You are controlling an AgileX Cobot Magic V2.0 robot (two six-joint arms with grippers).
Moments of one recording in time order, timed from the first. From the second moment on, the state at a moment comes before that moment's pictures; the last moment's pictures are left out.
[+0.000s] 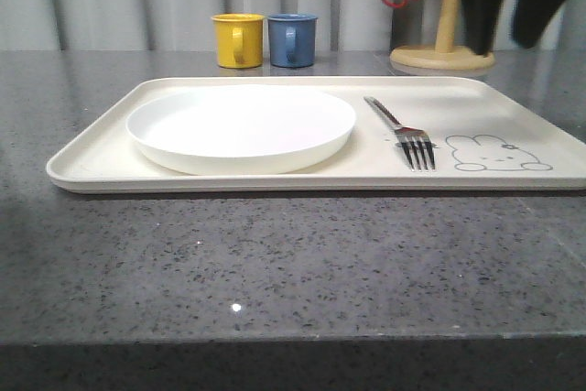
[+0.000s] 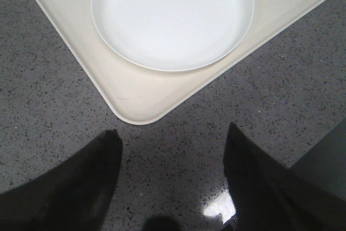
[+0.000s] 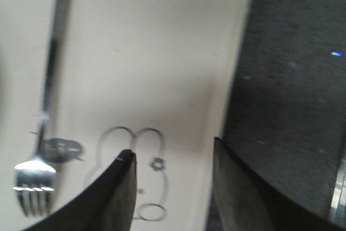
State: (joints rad) left arm -0.62 0.90 -0.94 0.00 0.92 0.04; right arm 0.34 1.62 -1.50 -0.19 1.17 0.34
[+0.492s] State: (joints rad) left arm -0.62 0.90 -0.94 0.00 0.91 0.04; right arm -0.13 1.46 -1.24 0.01 1.13 -0.02
